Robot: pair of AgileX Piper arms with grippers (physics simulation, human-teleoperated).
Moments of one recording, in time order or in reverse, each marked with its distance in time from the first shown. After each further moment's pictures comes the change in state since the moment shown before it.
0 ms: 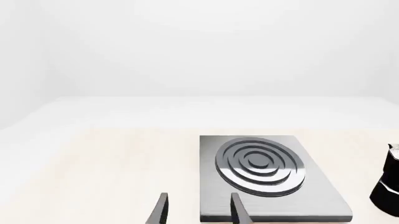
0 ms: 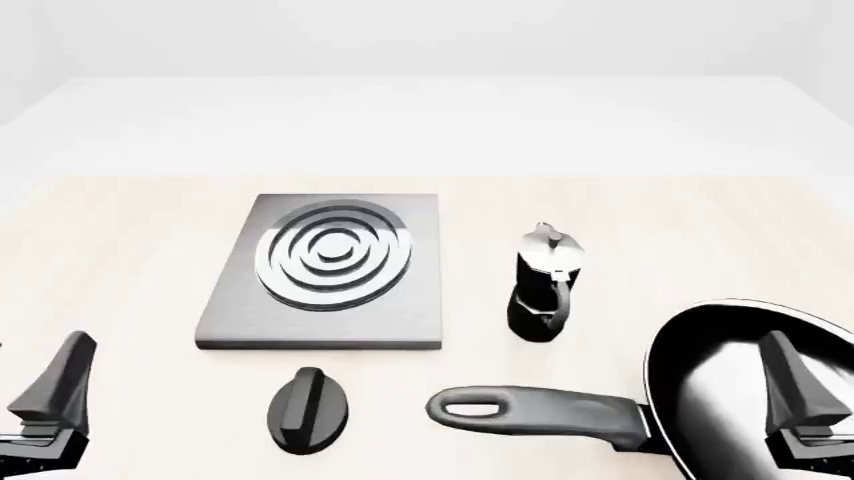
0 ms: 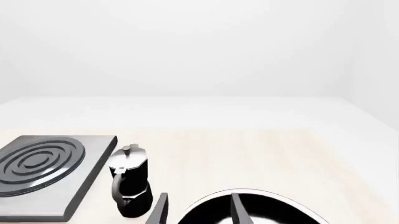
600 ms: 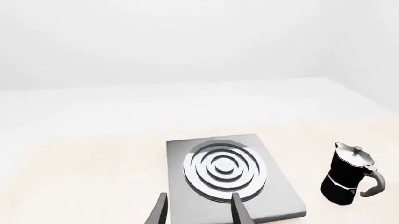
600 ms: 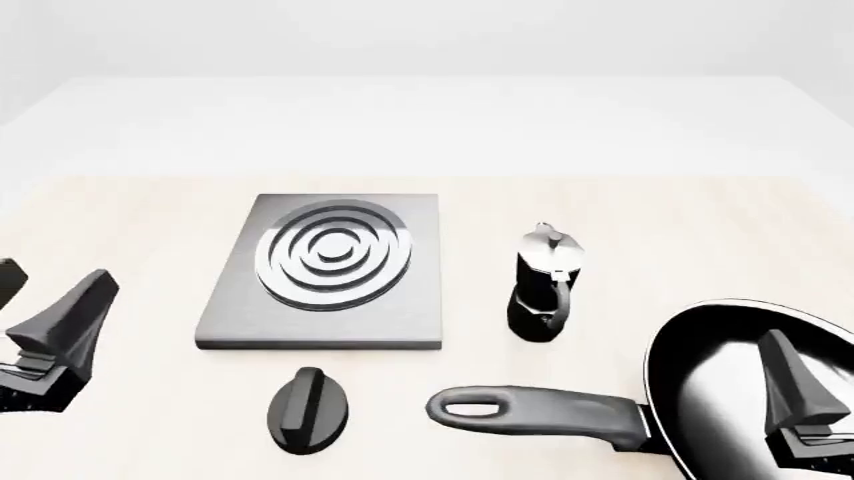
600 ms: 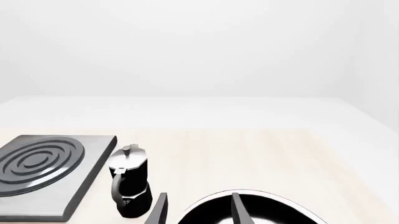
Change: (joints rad) left arm -0.168 0.268 -0.256 0.069 -0.020; right arm 0.001 0.006 -0.003 -0.004 -0.007
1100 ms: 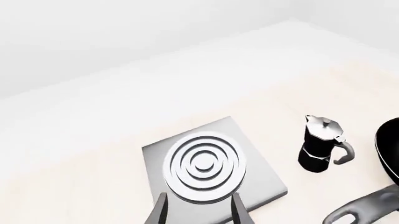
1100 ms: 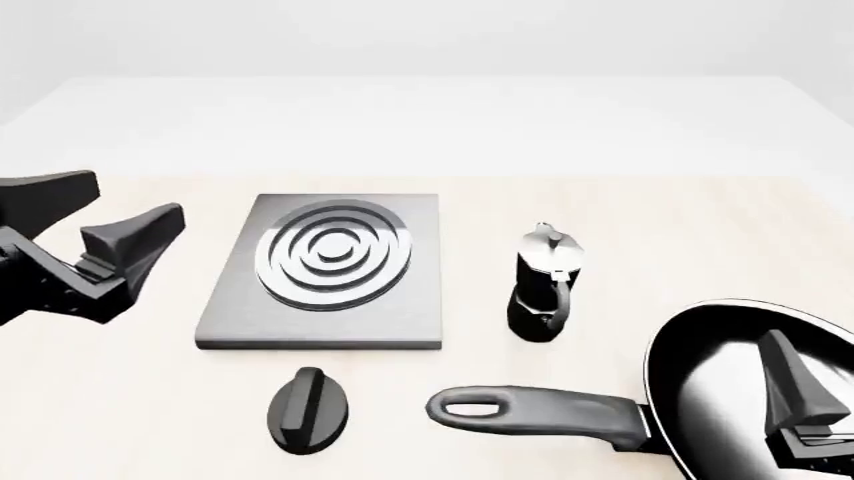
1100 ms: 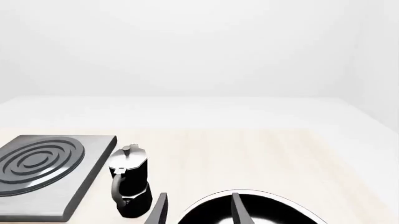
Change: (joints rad) left arm -0.178 0.339 -0.340 0.184 0.146; right arm 0.000 -0.003 0.000 0.002 0.000
